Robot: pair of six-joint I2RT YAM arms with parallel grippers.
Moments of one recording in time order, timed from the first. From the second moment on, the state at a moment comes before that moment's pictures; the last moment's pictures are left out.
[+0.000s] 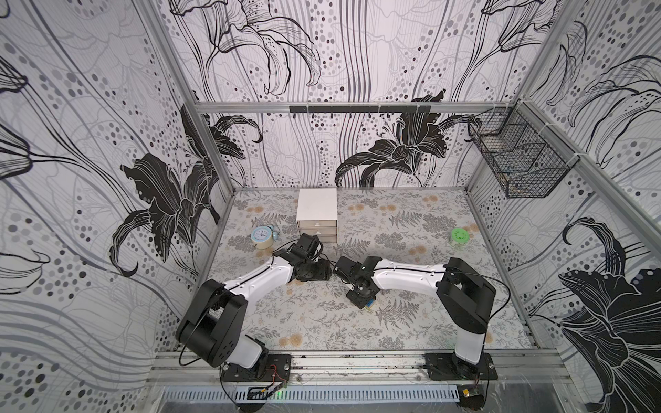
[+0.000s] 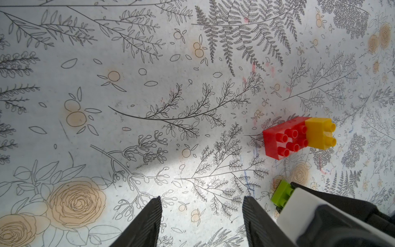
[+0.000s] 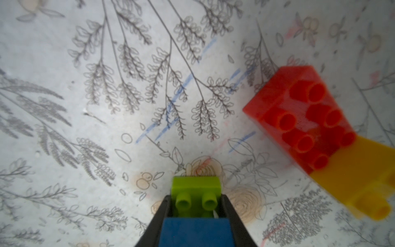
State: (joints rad) left arm -0.48 1.48 0.85 -0.46 0.17 -0.48; right arm 1.01 1.88 1.24 -0.79 0.12 0.14
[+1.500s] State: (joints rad) left arm -0.64 1.89 1.17 -0.45 0.16 -0.47; right arm 0.79 1.47 0.96 -0.75 0.04 0.27
